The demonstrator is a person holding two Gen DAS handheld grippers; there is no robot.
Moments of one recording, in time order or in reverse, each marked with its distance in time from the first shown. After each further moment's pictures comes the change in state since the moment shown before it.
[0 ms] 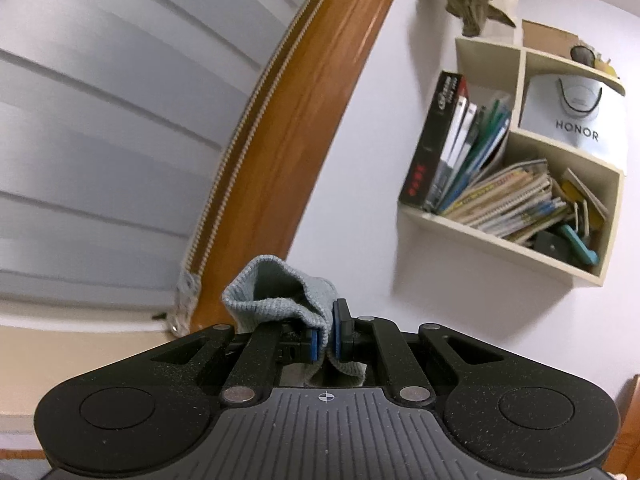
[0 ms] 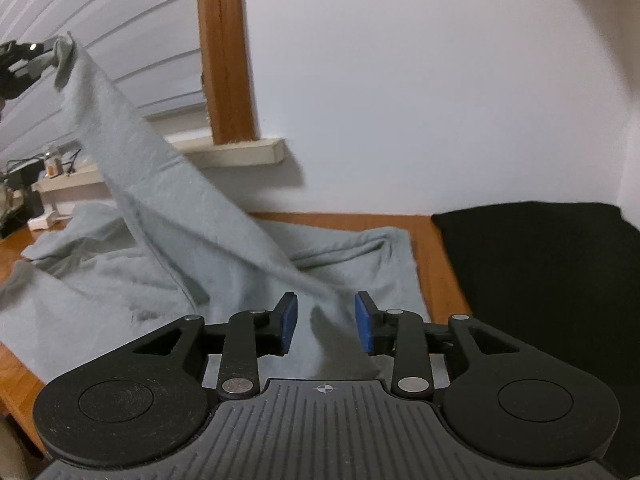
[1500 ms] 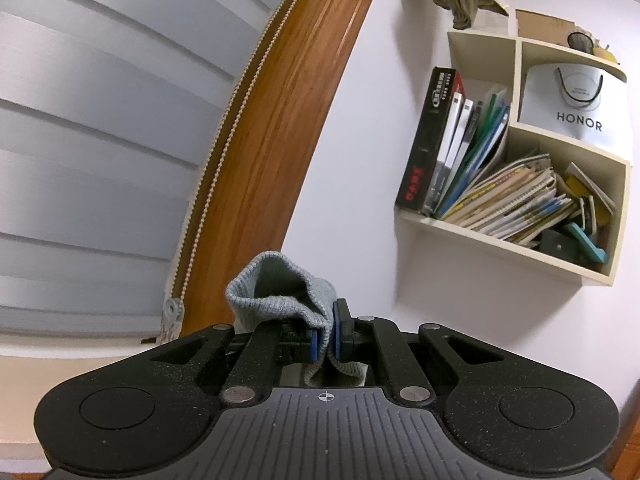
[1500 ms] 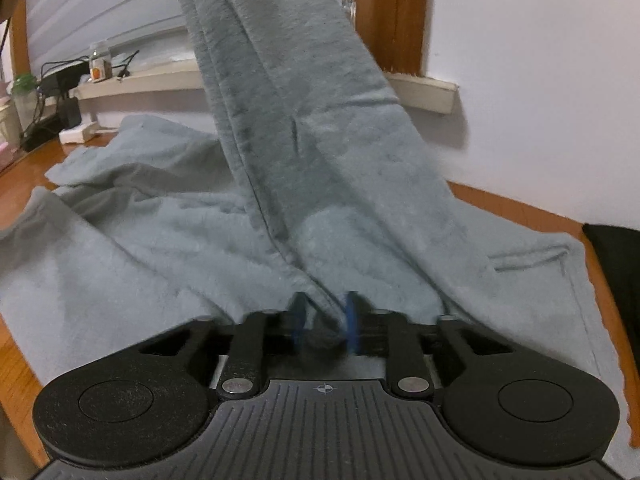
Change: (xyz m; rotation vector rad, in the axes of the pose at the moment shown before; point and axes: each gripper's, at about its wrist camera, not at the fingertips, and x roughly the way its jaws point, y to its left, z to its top) left arm 0.034 -0.026 0.018 0.041 -0.007 0.018; right arm 0.098 0.131 0.027 -0.172 0.172 0.085
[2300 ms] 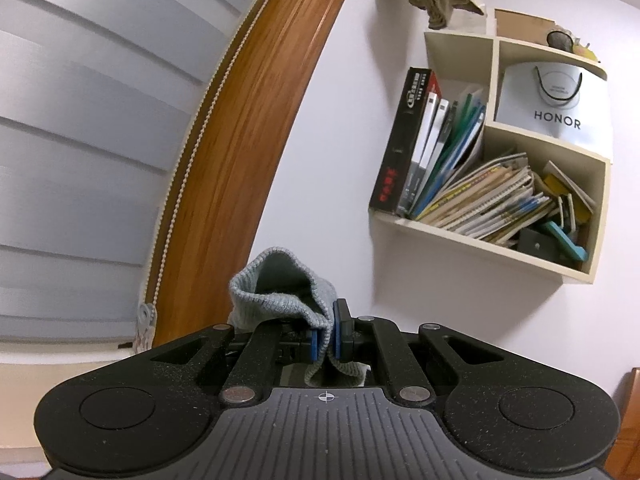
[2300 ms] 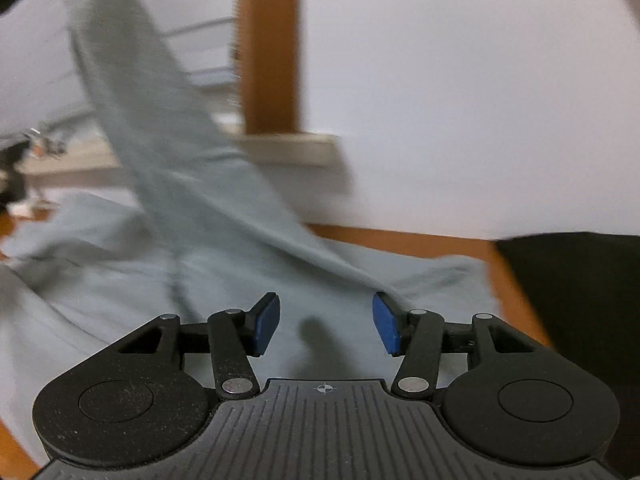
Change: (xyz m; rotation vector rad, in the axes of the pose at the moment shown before) left arm 0.001 -0.012 -0.001 0.010 0.005 -0.059; right arm -0.041 -0.072 -0.010 0.081 -0.161 -0.219
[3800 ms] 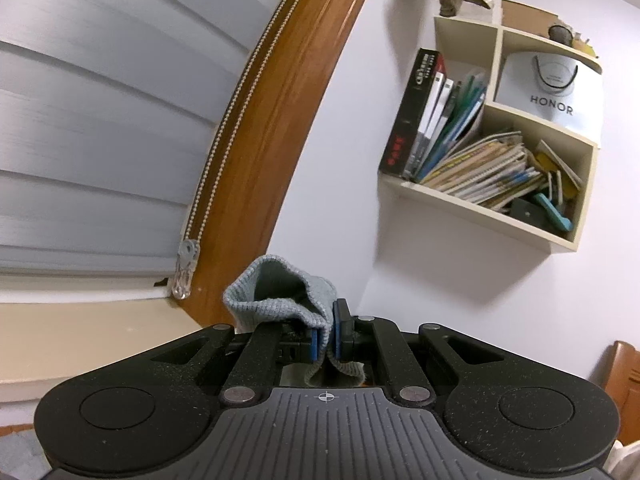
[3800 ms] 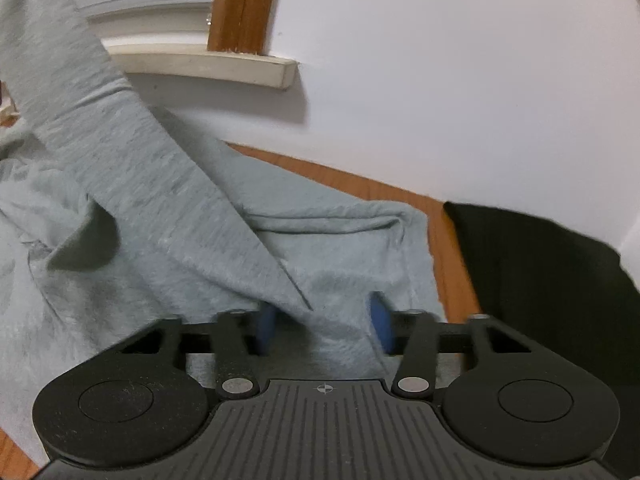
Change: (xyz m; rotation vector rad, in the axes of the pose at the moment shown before) left arm -0.079 0.047 -0.037 -0.034 0.084 -0.012; right arm 0.013 -0.025 -0.014 -0.131 0.157 -0.029
